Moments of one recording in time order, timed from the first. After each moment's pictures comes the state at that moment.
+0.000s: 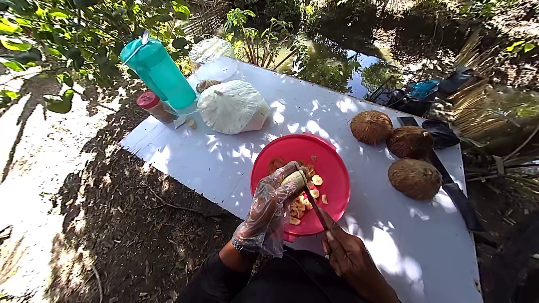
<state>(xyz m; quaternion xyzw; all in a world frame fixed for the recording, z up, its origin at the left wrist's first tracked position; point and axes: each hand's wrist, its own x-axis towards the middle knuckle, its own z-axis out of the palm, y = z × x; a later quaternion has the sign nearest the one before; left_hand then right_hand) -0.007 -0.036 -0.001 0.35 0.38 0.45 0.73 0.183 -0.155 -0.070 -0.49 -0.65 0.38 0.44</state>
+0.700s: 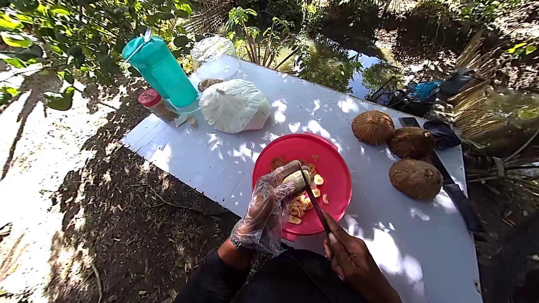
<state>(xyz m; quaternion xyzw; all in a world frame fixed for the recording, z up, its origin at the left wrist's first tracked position) -0.014 -0.035 -0.006 0.33 0.35 0.48 0.73 0.182 -0.159 -0.064 -0.46 -0.62 0.45 0.46</state>
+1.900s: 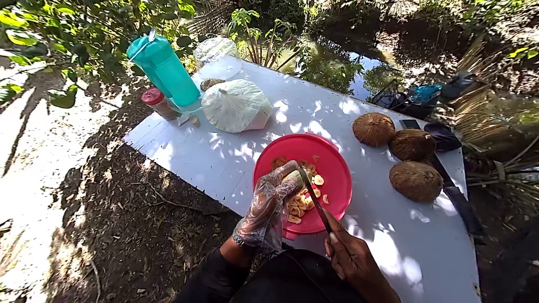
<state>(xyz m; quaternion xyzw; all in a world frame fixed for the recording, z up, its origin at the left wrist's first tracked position) -0.011 -0.035 -0.007 0.36 0.40 0.47 0.70 0.182 -0.159 -0.064 -0.47 -0.64 0.40 0.46</state>
